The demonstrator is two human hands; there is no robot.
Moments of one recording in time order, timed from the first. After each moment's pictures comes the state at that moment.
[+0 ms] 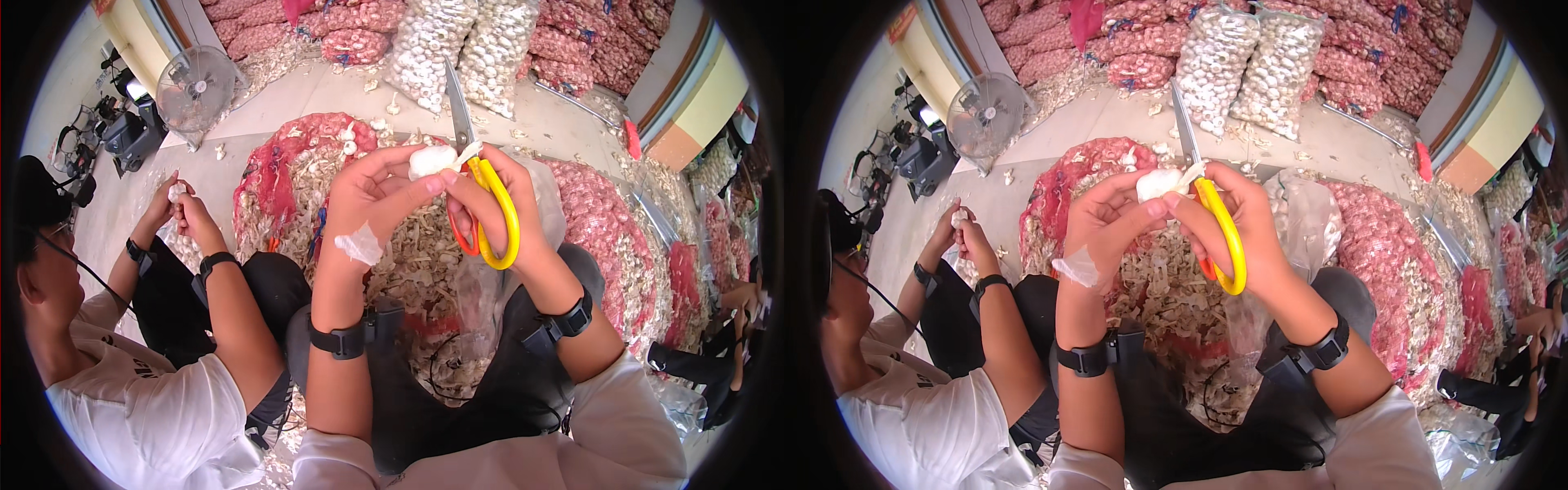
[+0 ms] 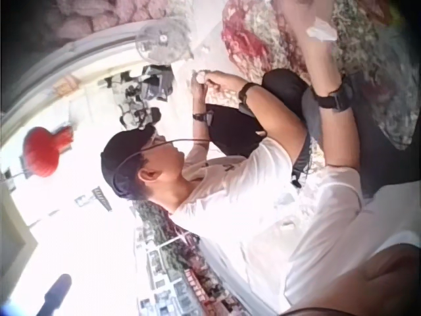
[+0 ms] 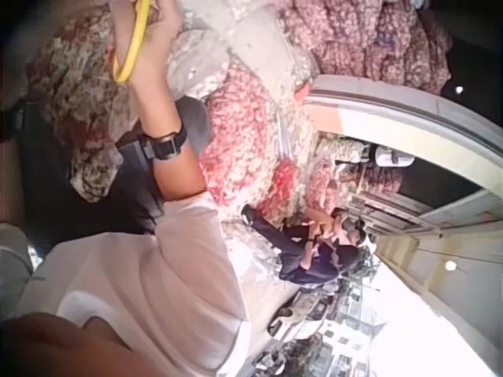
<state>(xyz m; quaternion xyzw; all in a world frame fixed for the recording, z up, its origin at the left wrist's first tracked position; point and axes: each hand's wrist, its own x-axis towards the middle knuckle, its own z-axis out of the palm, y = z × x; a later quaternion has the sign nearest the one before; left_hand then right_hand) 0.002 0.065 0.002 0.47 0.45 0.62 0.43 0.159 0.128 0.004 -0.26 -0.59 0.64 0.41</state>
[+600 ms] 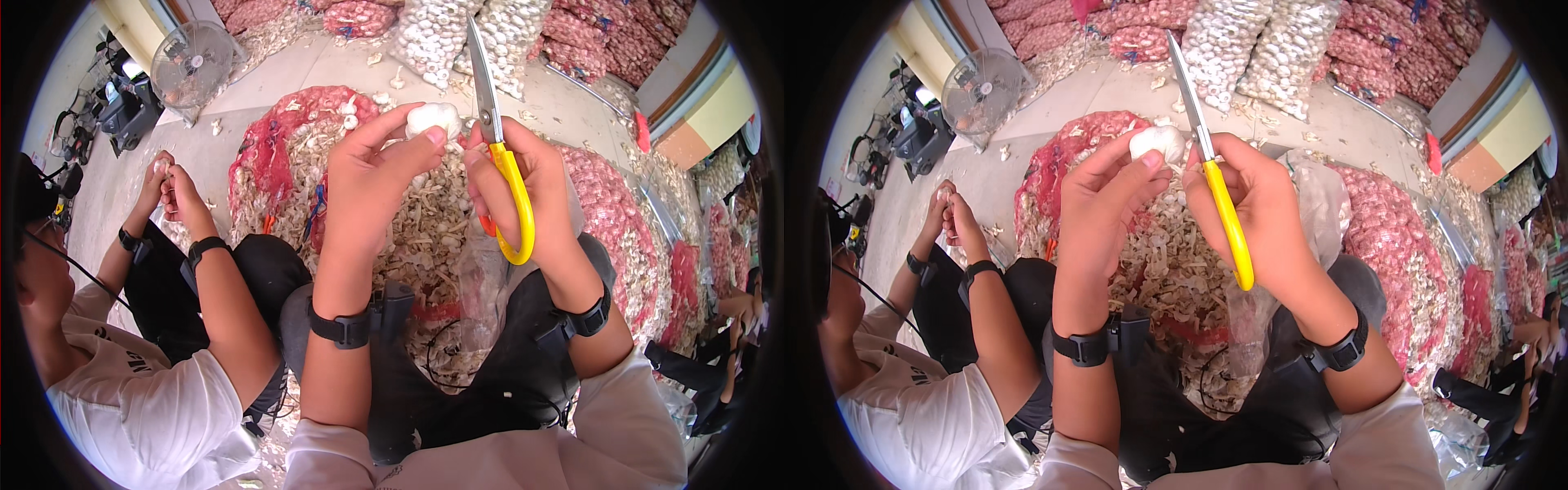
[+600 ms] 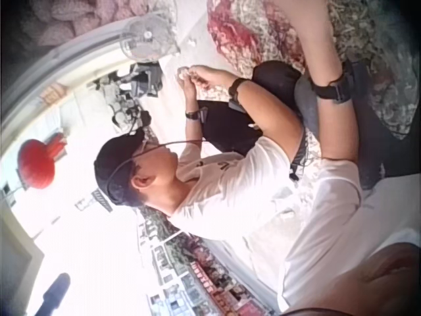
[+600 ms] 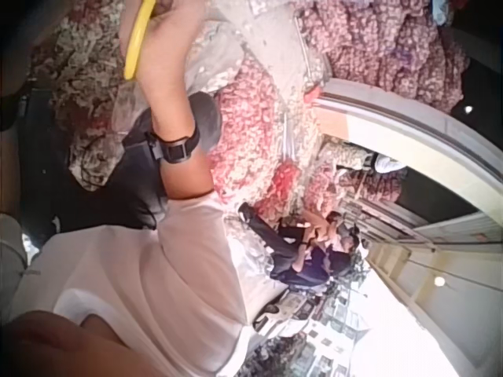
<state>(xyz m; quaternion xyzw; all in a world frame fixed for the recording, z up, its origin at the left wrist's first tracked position) 0.009 0.088 -0.002 0.39 0.43 0.70 0.41 0.161 0.134 0.012 -0.27 -0.66 0.56 0.42</state>
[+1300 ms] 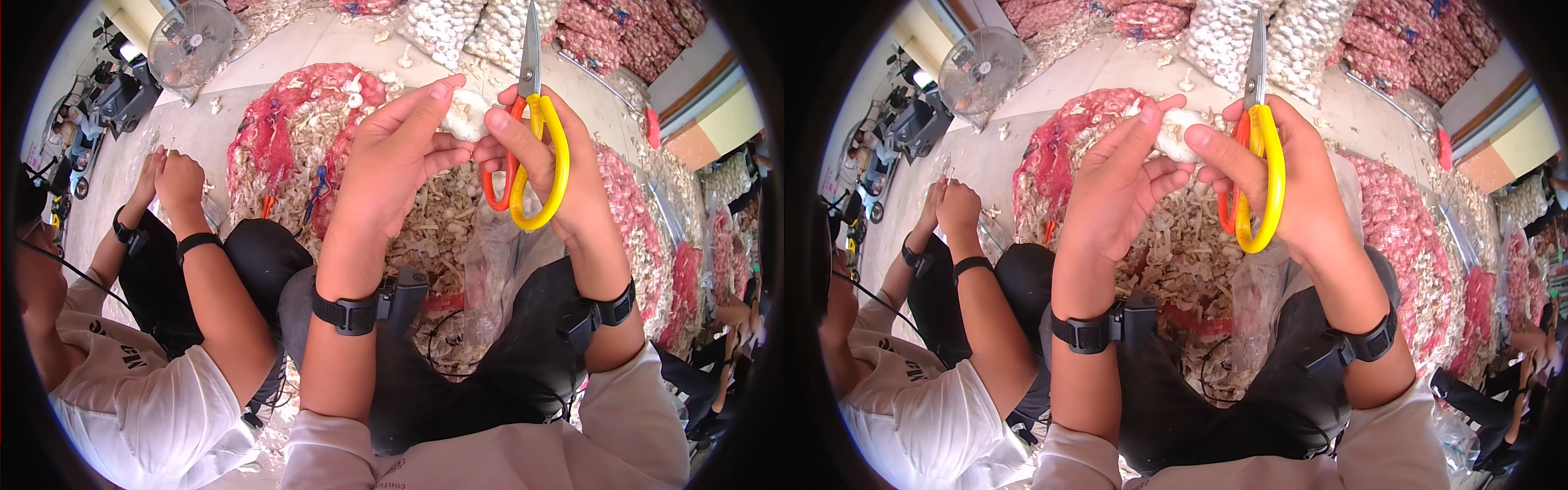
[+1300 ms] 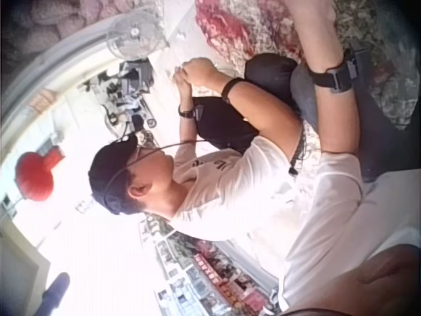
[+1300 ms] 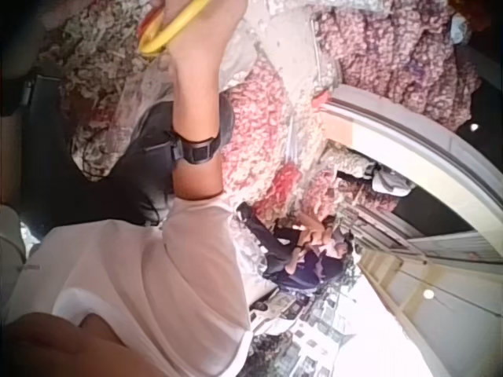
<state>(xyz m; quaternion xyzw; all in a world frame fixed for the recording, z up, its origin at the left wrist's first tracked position) 0.001 0.103 -0.008 0.30 0.39 0.69 0.52 0.154 0.161 0.012 -0.32 -0.60 0.59 0.42</state>
